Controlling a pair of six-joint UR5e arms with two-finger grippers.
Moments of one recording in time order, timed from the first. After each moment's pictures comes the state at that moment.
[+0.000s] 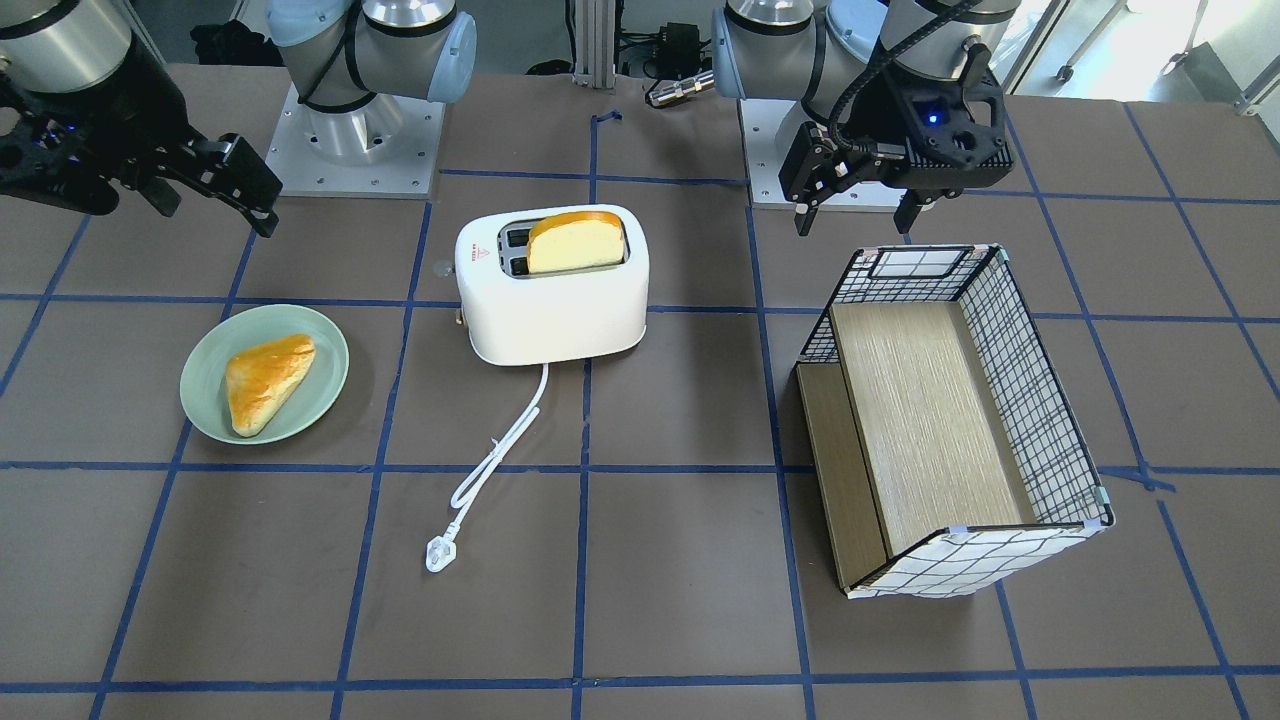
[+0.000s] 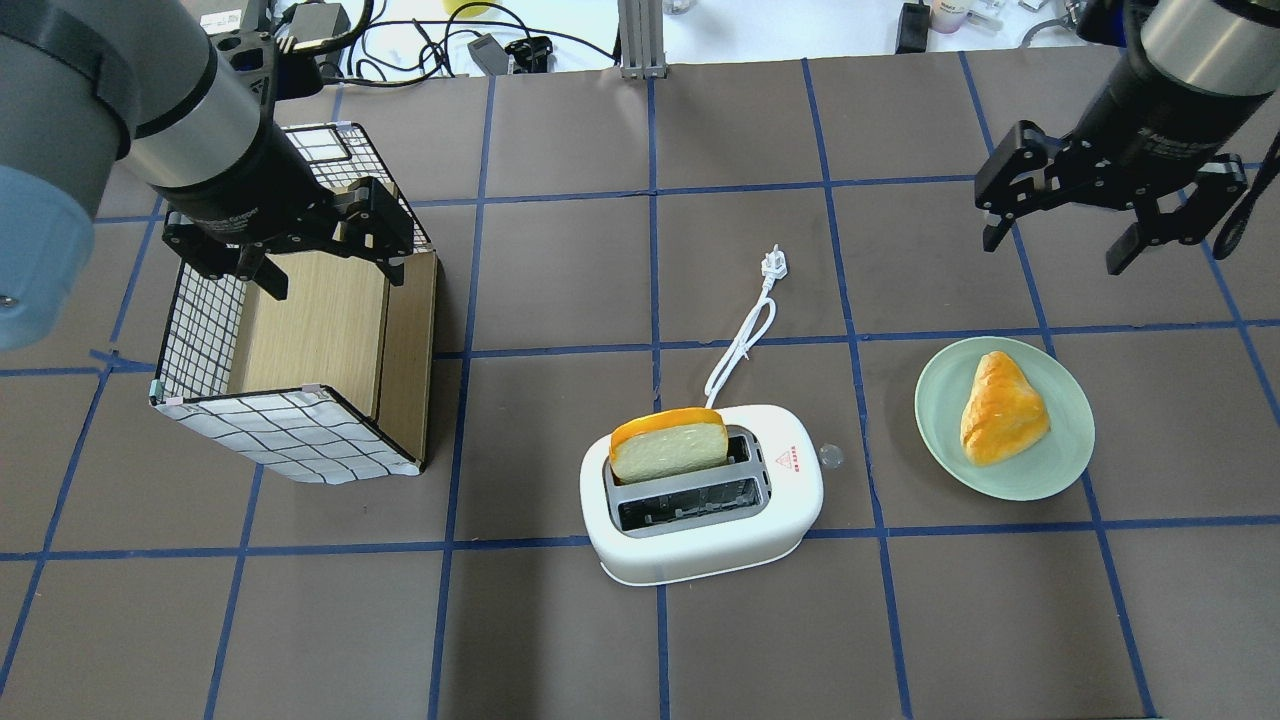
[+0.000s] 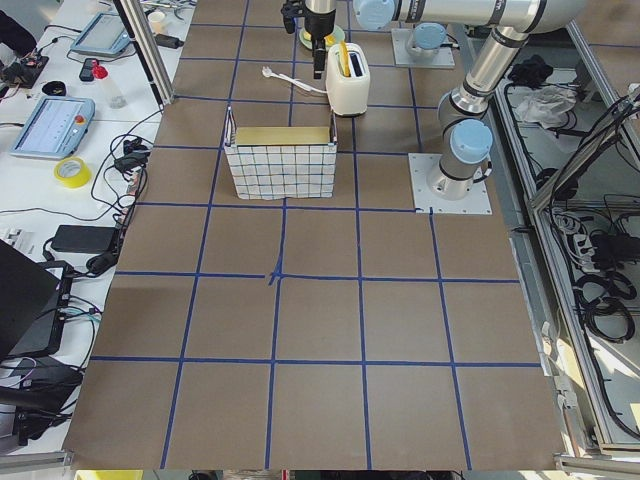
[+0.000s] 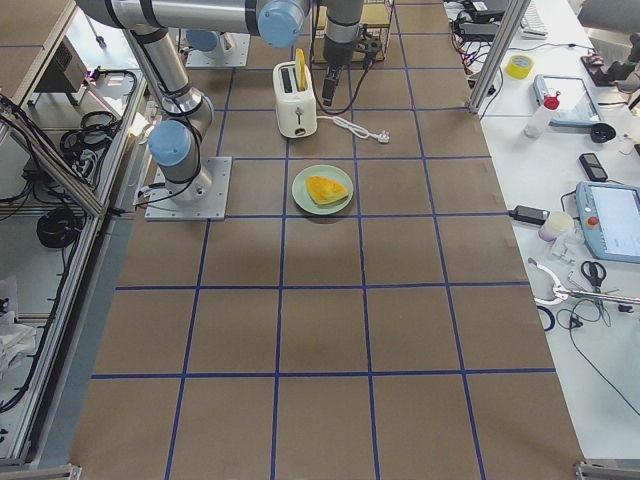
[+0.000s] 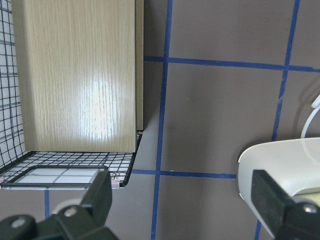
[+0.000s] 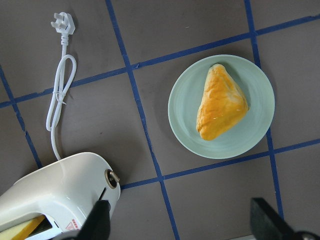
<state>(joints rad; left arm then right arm) -1.58 -1.46 -1.67 -1.53 1.56 -0.10 1.42 -1.64 1.60 -1.45 -1.54 0.10</state>
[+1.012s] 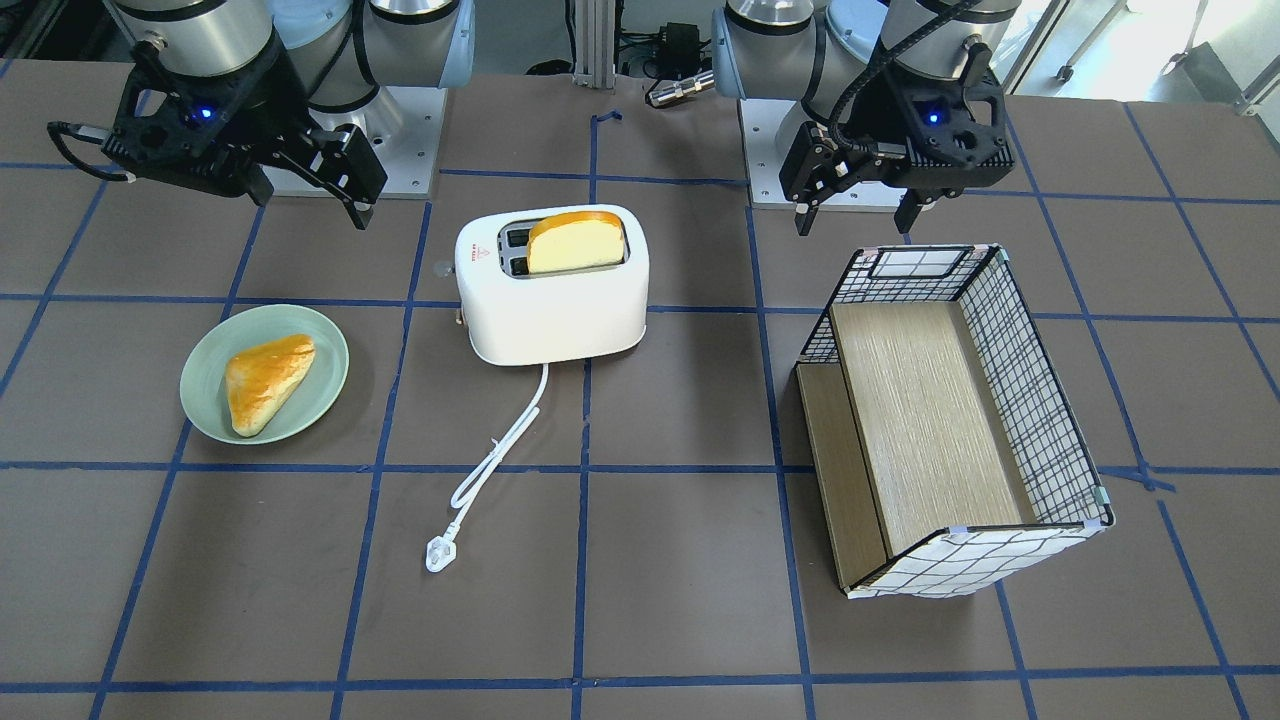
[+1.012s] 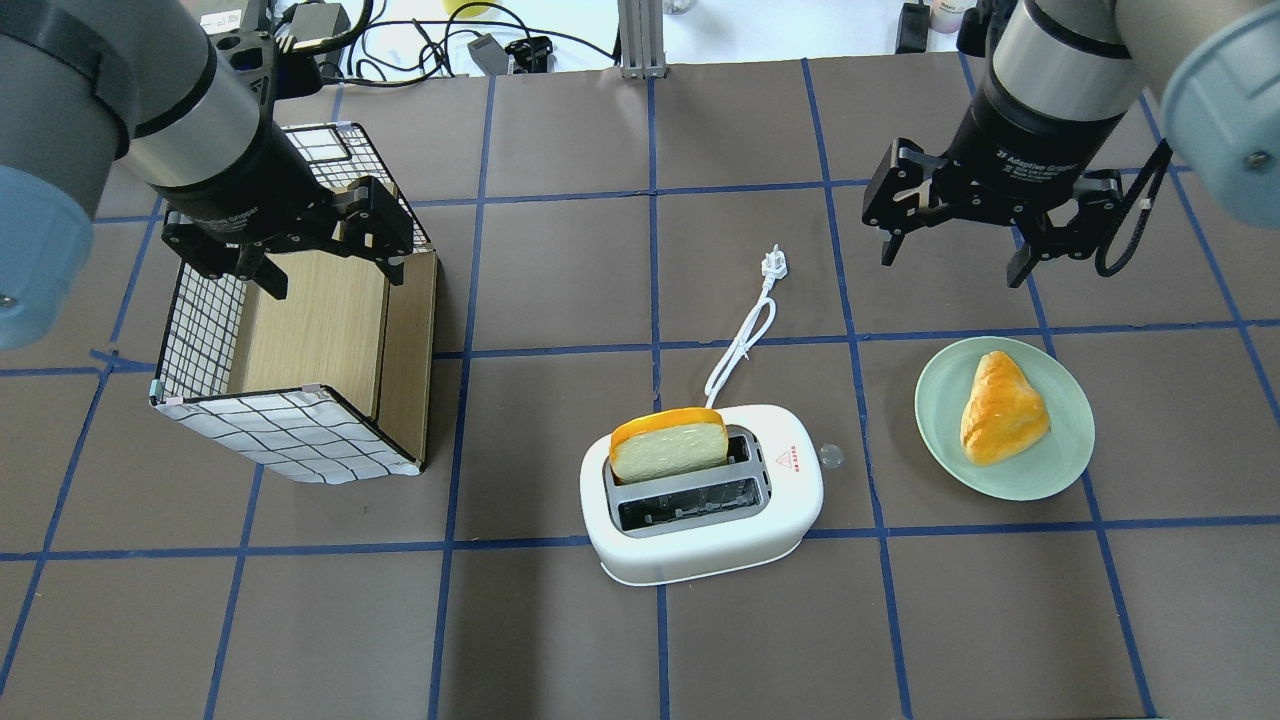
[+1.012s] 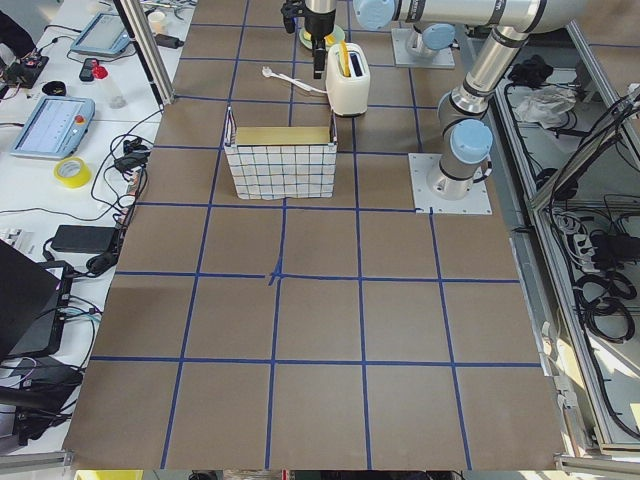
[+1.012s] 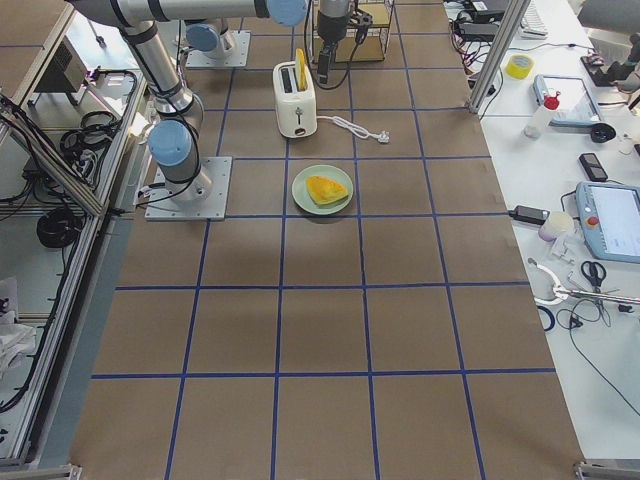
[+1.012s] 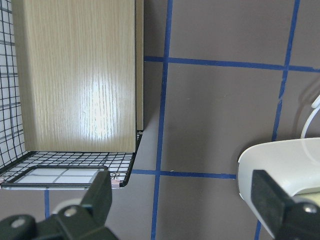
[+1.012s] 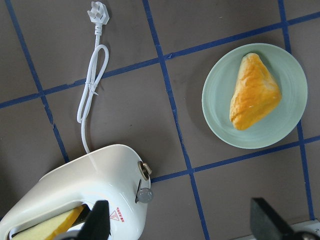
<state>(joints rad) -1.58 -1.46 -1.67 -1.53 1.56 -0.10 1.58 -1.64 1.60 -1.48 -1.55 0.27</state>
